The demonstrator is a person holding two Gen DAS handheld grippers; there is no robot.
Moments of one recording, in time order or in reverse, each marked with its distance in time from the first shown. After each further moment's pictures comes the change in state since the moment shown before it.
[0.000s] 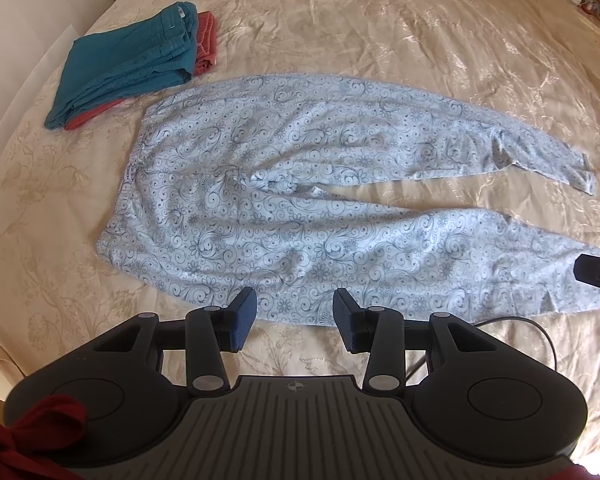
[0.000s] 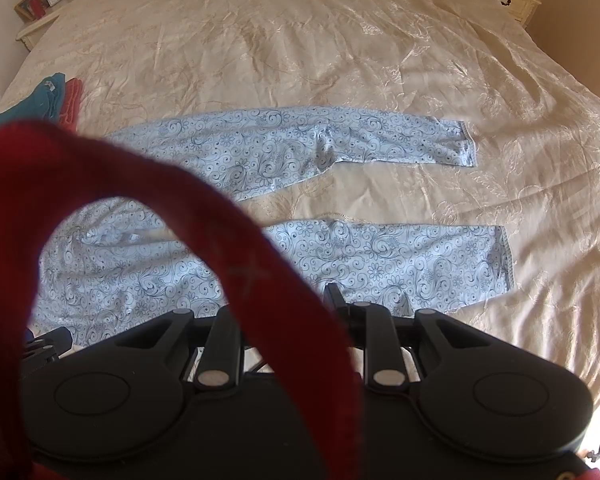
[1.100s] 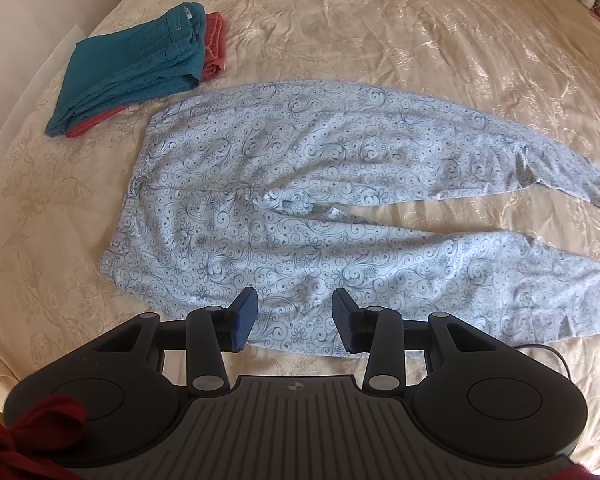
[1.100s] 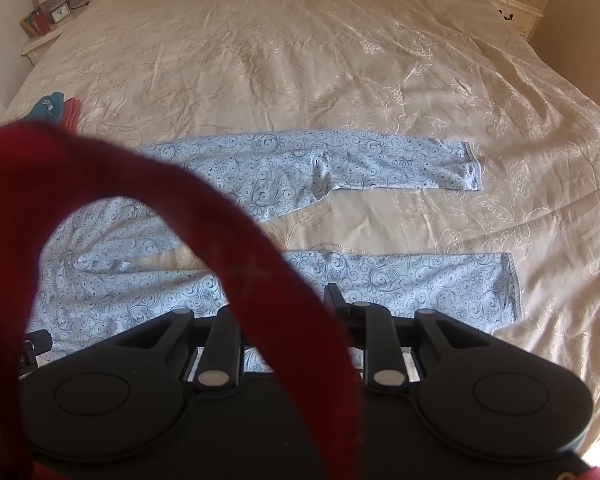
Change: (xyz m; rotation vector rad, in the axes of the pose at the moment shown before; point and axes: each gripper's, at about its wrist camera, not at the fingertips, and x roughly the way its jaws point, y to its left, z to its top) left arm 0.024 0.006 0.026 -0.014 -0.006 0.034; right arm 0.021 -0.016 0.015 -0.026 -0.096 0.020
